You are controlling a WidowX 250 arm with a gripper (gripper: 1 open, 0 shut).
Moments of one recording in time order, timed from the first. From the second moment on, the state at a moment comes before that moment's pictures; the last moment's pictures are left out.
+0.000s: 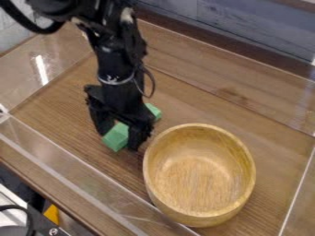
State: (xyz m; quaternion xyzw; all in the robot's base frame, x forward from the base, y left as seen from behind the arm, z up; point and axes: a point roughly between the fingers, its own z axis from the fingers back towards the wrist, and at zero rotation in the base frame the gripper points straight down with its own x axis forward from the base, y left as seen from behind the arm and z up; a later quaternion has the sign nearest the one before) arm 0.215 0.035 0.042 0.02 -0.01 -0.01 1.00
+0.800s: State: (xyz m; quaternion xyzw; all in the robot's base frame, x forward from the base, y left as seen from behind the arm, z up) arm 0.229 0.054 0.032 0.03 -0.03 0.08 1.00
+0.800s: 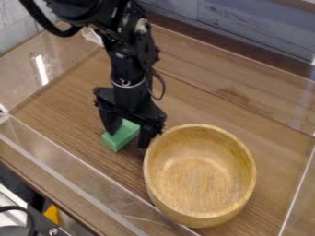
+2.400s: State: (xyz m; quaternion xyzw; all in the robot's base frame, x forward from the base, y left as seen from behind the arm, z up) arm 0.246 0.076 0.035 0.01 -0.02 -0.02 1.00
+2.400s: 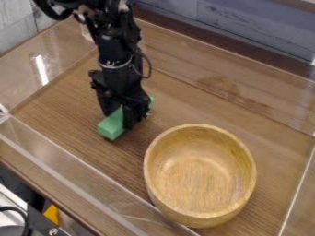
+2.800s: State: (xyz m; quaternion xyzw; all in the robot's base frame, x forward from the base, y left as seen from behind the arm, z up) arm 0.270 0.105 0.067 -0.01 -0.05 -0.01 1.00
